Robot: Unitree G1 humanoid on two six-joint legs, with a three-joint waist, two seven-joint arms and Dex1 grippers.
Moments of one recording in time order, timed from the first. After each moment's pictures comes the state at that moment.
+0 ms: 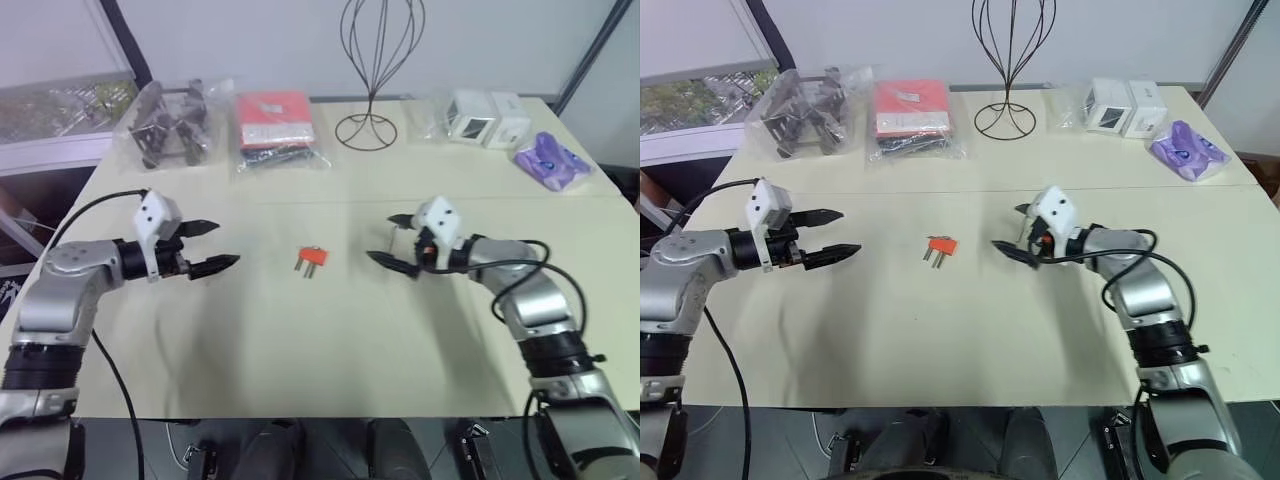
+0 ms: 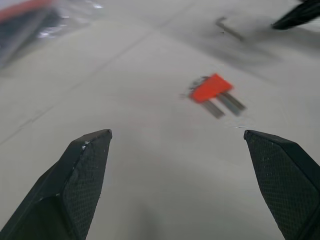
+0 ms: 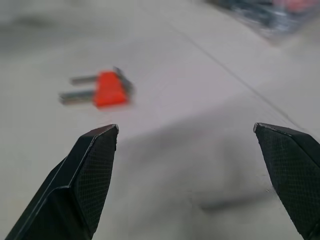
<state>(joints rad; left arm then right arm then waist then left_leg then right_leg) -0.44 0.81 0.06 0.12 -0.41 0.40 -1.17 -0.55 -0.52 0.13 0.16 0.19 0.30 0.88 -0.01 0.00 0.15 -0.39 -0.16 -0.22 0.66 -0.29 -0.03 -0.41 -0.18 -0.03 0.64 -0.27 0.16</state>
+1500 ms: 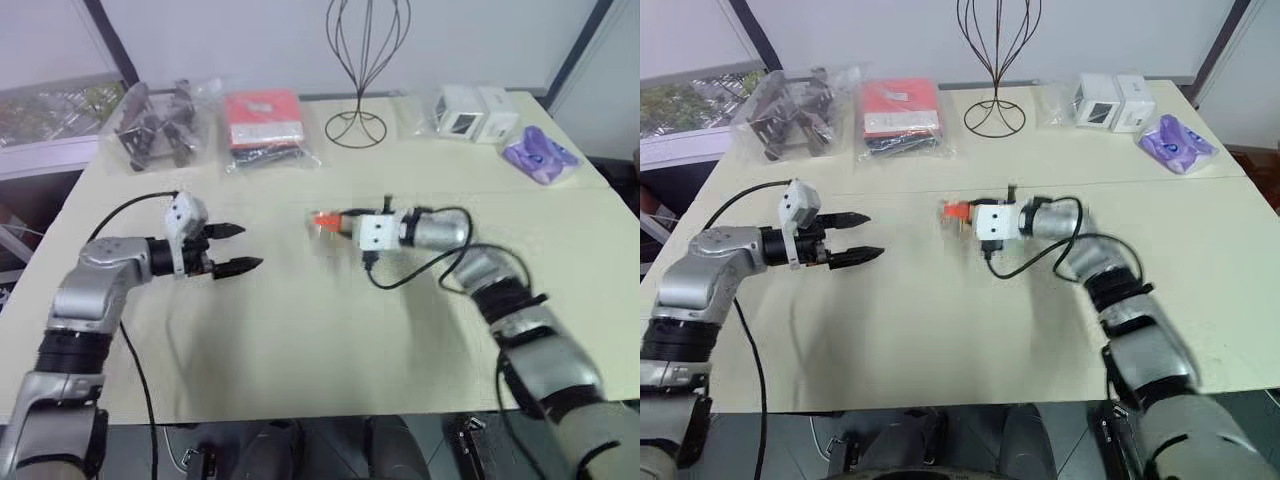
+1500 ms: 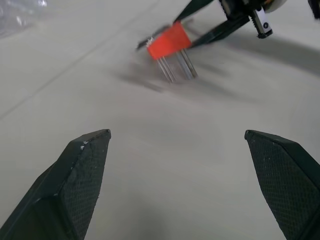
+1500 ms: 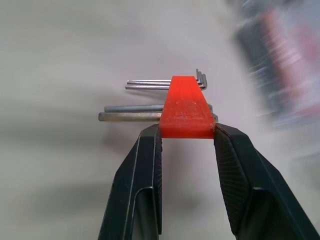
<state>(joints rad) -0.54 0.69 0.03 0.17 -0.45 0.45 -1.13 -0.92 -0.55 0.36 0.63 -0.42 -0.62 0.66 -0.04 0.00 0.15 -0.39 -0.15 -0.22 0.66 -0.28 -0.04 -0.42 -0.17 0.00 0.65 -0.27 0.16</state>
